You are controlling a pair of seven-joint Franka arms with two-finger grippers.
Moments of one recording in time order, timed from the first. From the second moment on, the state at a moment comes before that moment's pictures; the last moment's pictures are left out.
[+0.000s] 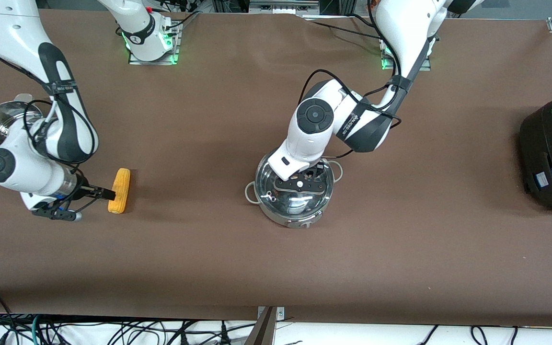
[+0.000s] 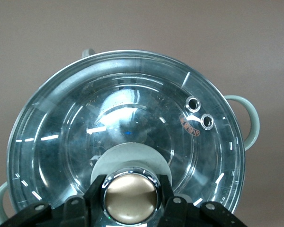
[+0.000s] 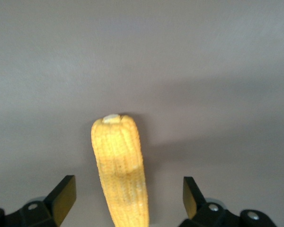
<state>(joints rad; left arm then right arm) -0.54 0.70 -0.14 -1.28 0.03 2.03 -0.60 0.00 0.53 -0.05 -1.81 0.05 2.30 0.12</state>
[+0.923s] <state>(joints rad) -0.17 0.50 -0.11 -1.35 0.04 1.60 0.03 0.03 0.57 -0.04 -1.92 0.05 2.41 0.09</state>
